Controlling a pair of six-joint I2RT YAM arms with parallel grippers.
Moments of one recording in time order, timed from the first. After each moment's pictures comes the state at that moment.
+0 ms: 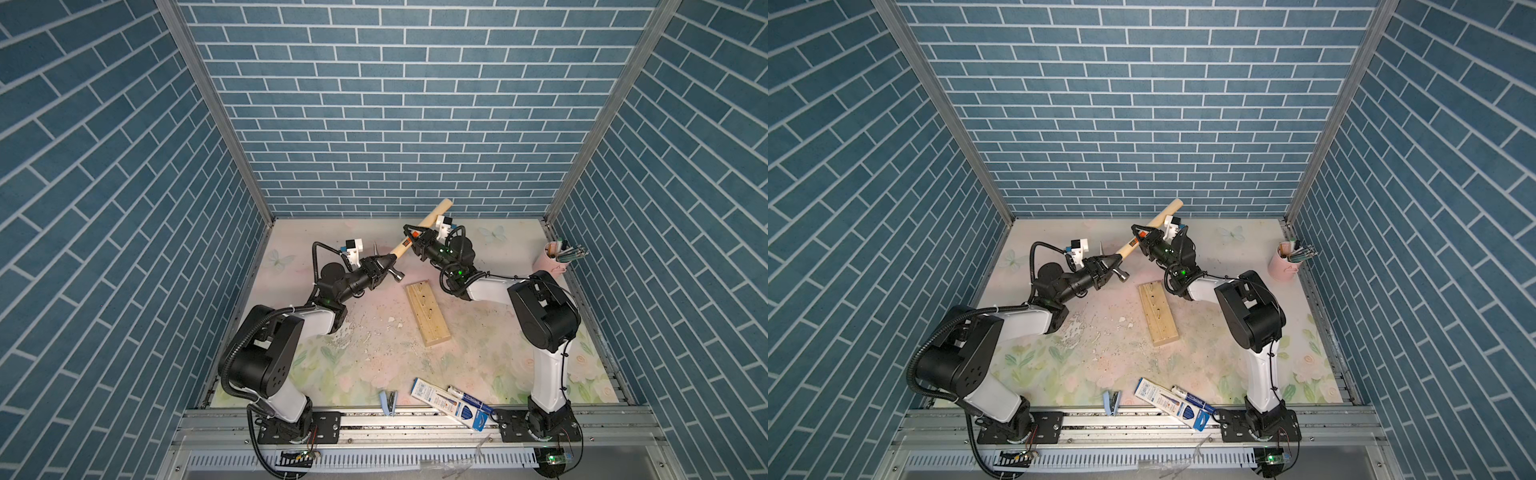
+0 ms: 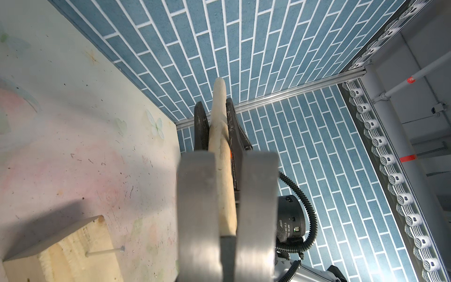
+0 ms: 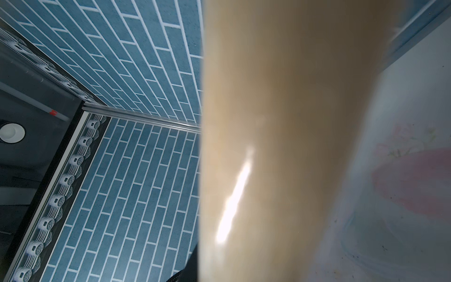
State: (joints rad) left arm -0.35 1.62 0.64 1.07 0.60 -1.37; right arm 0.60 2.01 1.19 0.98 -0.34 1.45
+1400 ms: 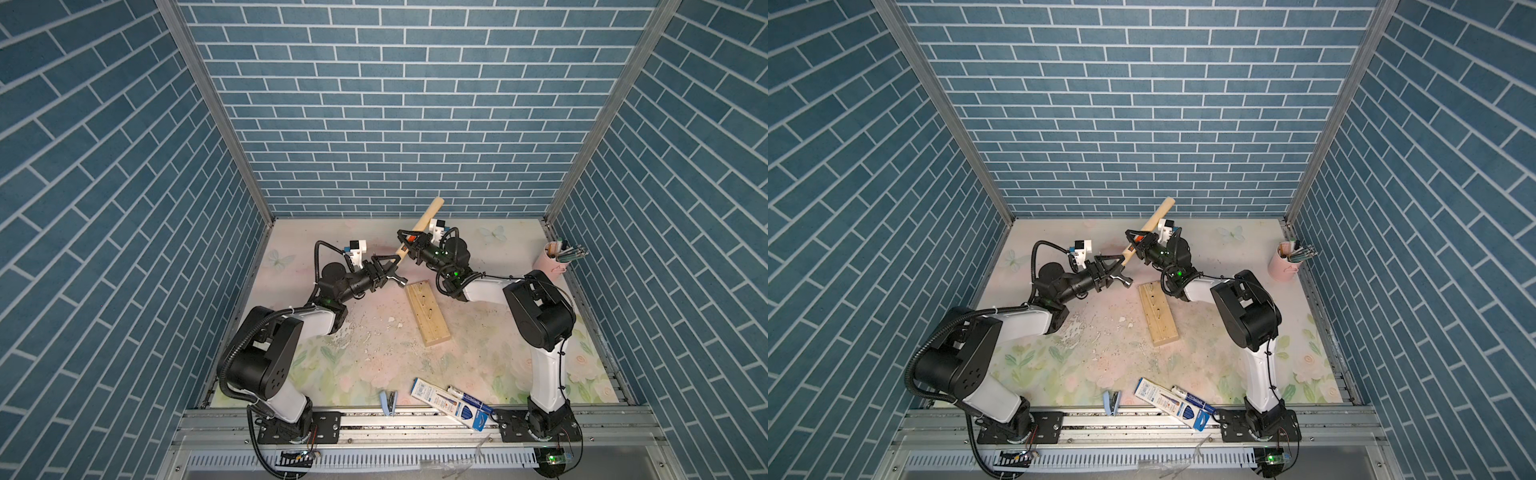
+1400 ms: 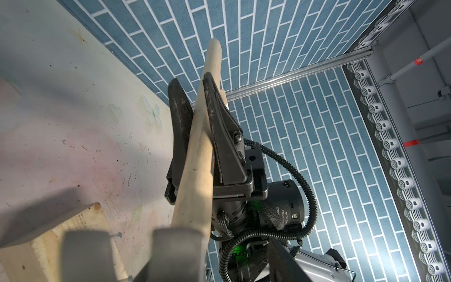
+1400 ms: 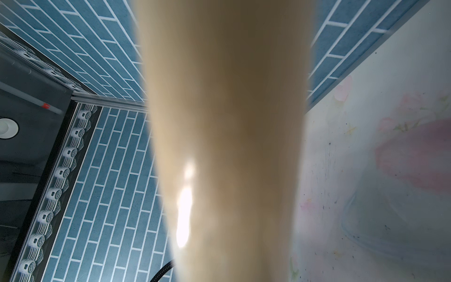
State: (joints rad) left arm -0.36 1.60 0.64 1.03 0.65 -1.34; right arm 0.62 2.04 1.20 0.96 -0.38 1.47
